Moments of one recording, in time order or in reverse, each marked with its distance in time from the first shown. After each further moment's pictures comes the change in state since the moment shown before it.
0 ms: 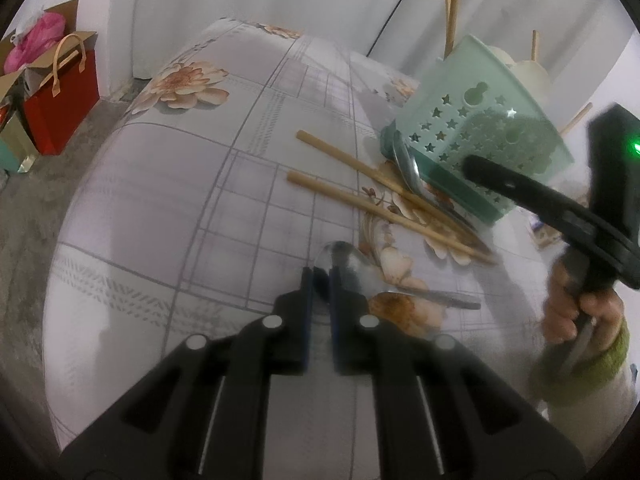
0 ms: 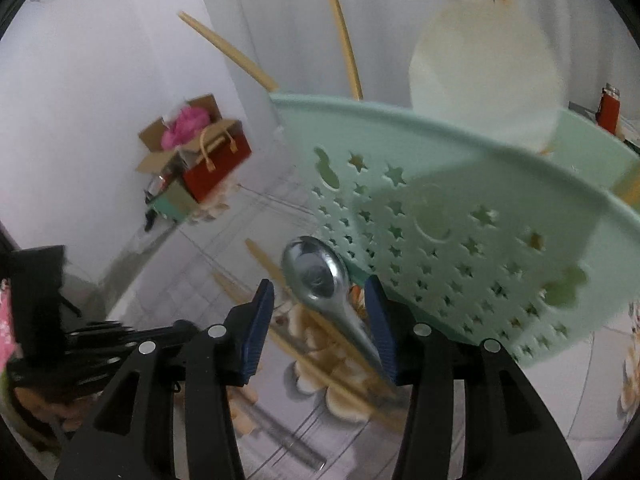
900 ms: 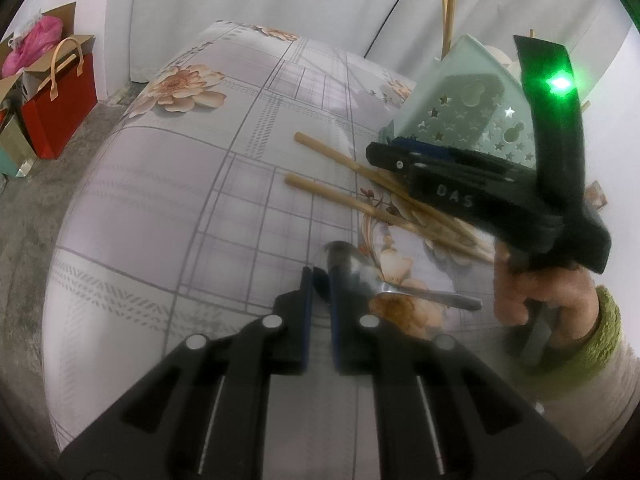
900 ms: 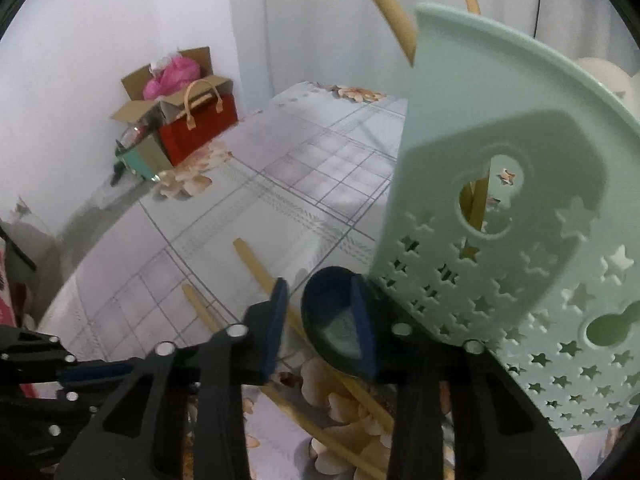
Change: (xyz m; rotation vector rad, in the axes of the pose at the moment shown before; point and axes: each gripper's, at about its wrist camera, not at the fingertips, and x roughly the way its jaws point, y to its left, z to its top) left arm 0.000 0.001 -0.002 0.013 -0.007 -0.003; right arm 0.068 0.048 0.015 -0.169 0.080 -0.149
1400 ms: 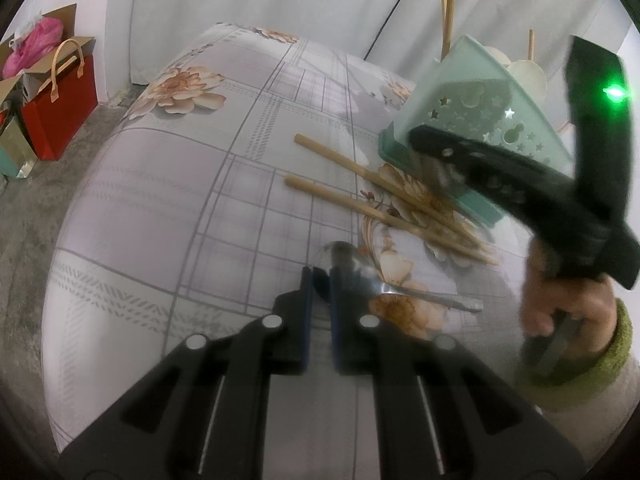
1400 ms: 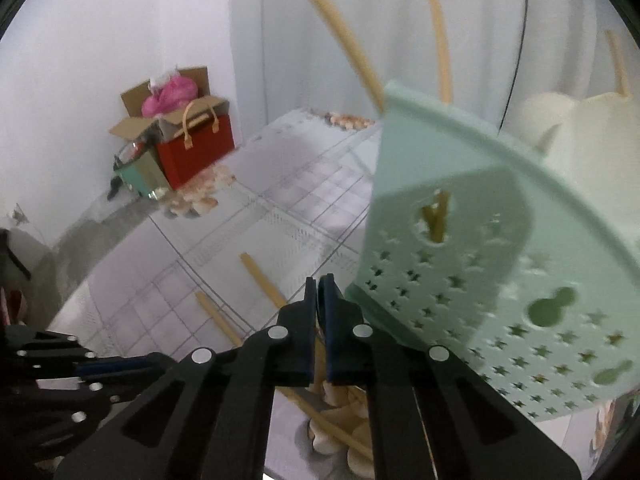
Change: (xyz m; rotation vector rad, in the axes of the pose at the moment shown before) left arm -0.001 0.001 -0.001 0.001 -0.011 0.001; right arm -0.045 -0.008 -0.005 0.016 -0.103 -0.009
